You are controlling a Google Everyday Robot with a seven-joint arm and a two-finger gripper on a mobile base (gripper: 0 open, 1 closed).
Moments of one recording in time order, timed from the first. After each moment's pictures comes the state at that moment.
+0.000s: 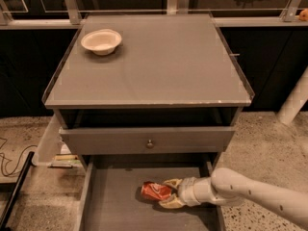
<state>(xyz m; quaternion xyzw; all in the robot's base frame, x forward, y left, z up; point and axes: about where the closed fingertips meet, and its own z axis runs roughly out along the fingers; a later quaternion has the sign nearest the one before) 0.467 -0.067 0.404 -0.55 0.71 0.27 0.35</state>
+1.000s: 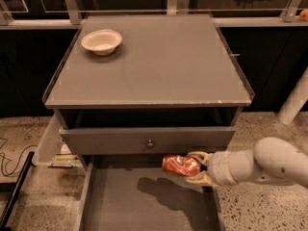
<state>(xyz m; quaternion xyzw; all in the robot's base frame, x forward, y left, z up) 0.453 -0.139 0.604 -0.62 0.67 0.17 0.37</state>
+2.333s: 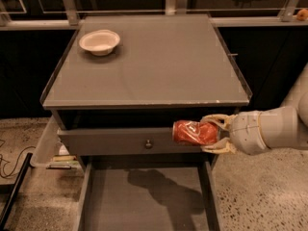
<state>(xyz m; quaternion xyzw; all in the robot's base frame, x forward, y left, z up) 0.454 -0.165 0.783 -0.67 0.63 0.08 0.39</state>
